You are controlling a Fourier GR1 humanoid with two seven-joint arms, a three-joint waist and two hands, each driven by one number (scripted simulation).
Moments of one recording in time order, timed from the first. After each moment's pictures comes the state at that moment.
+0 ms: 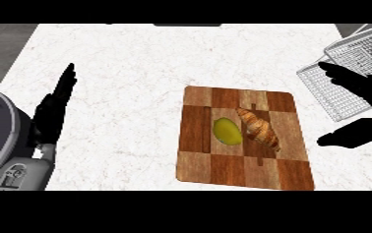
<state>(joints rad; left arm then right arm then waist) -0.17 0.40 -0.10 -1.43 -0.01 0.23 0.06 -0.26 -0.83 0.17 -1.63 -0.20 0.20 0.50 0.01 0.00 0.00</state>
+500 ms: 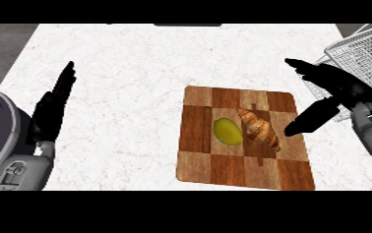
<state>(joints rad) -0.18 0.38 -0.07 -1.42 -0.04 0.20 0.06 -0.47 -0.66 0.27 -1.55 -0.12 0.27 0.82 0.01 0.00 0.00</state>
